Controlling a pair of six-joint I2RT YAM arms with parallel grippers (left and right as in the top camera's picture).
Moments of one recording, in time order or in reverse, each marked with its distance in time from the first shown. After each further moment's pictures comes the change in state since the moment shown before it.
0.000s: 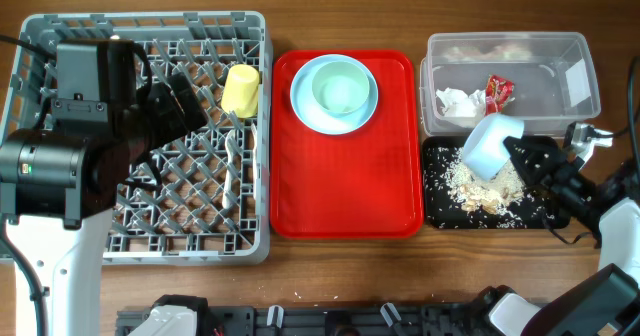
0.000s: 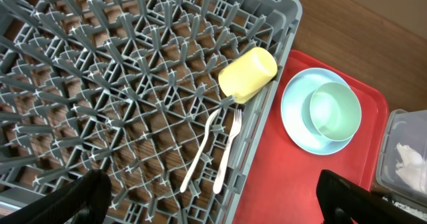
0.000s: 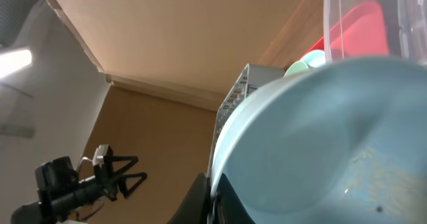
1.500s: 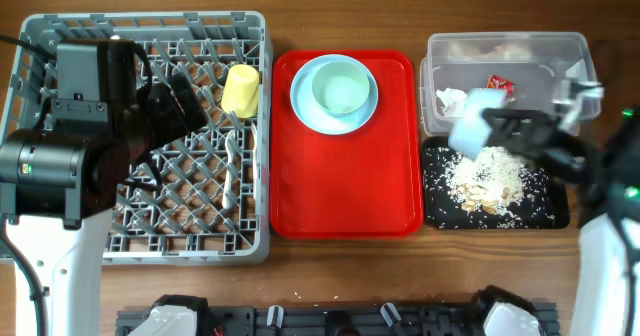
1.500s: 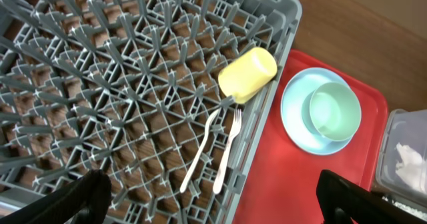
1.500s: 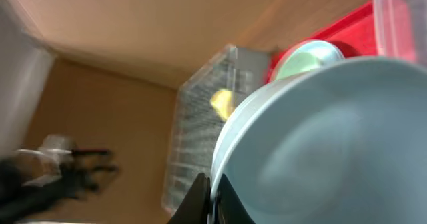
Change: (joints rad) left arm 0.000 0.000 0.000 0.002 0.000 0.000; right arm 0.371 -0.312 0.182 0.203 0.434 0.590
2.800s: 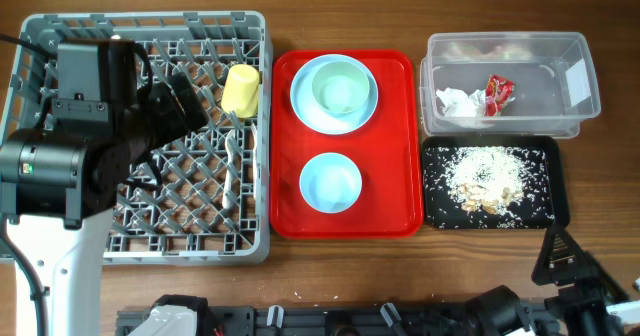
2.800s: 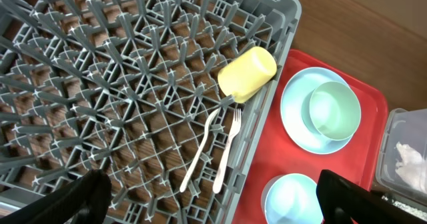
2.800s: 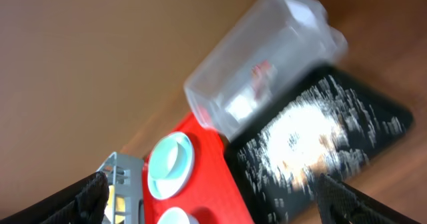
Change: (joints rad) left arm -0.003 0.000 0.000 -0.002 0.000 0.000; right arm 0.772 -0.923 0.100 -0.669 1.565 0.546
